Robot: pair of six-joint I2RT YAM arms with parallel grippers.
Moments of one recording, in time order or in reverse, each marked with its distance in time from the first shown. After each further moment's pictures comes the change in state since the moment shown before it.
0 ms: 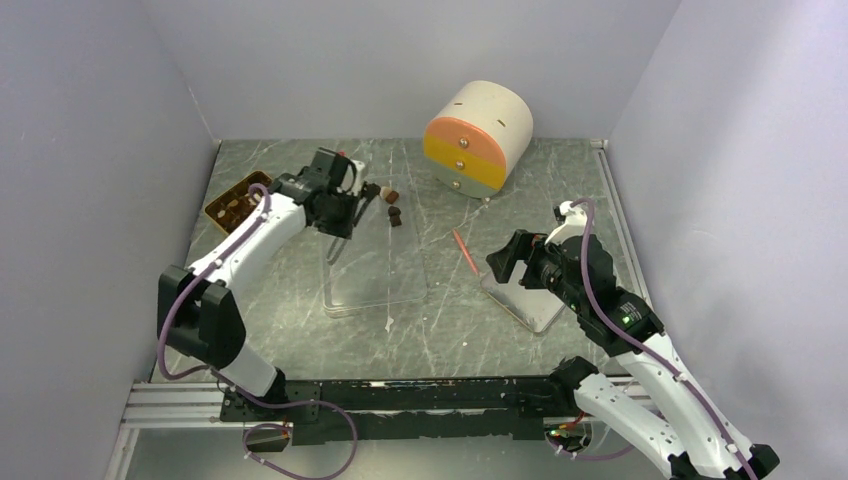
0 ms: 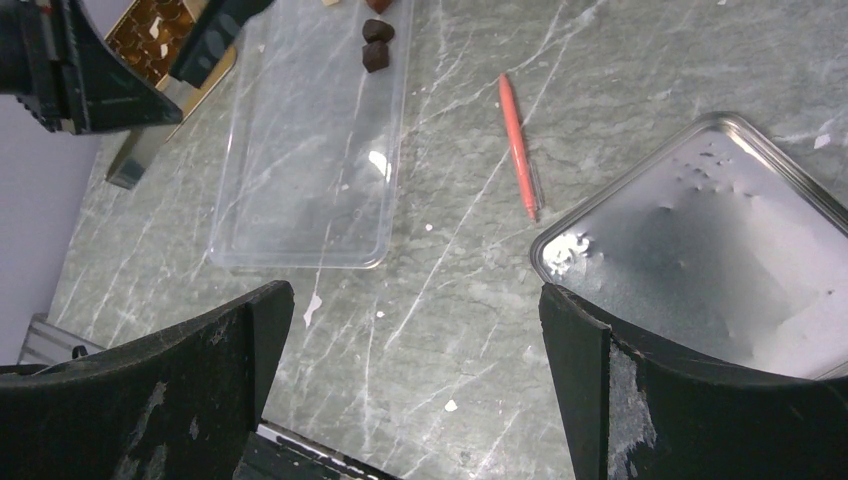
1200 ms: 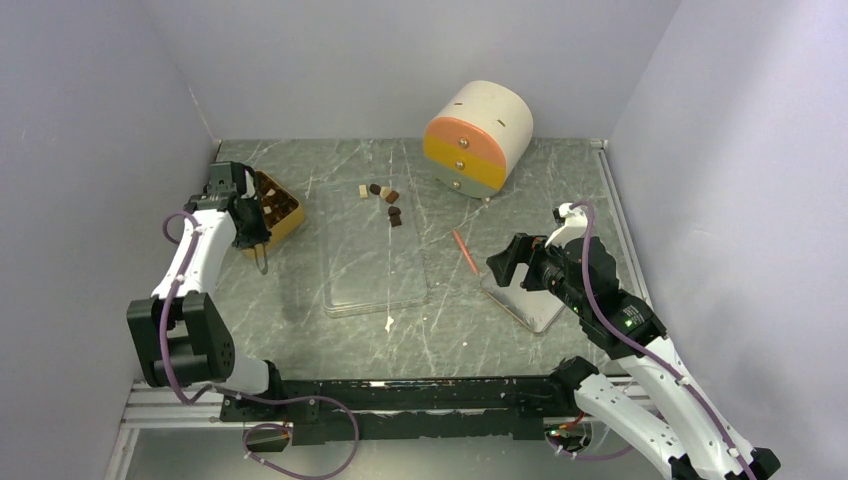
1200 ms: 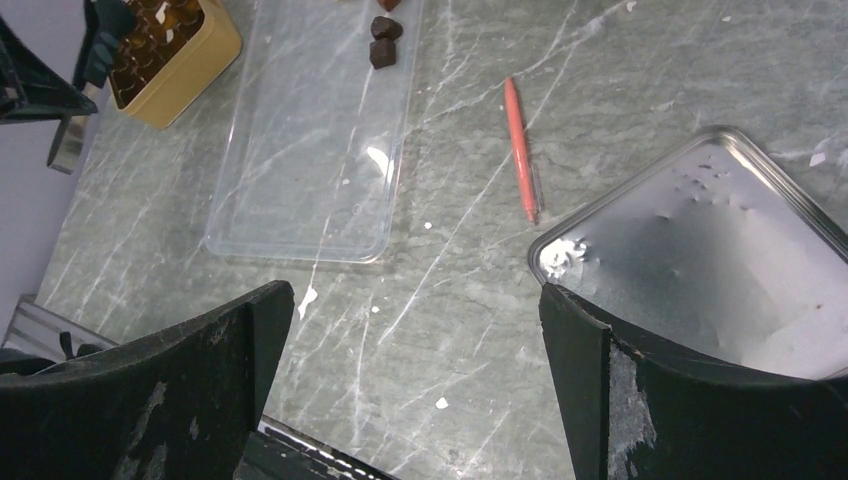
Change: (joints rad) left arm 0.560 -0.159 -0.200 0.051 -0.082 -0.095; right arm 0.000 -0.015 -0.004 0.000 -0.021 -0.046
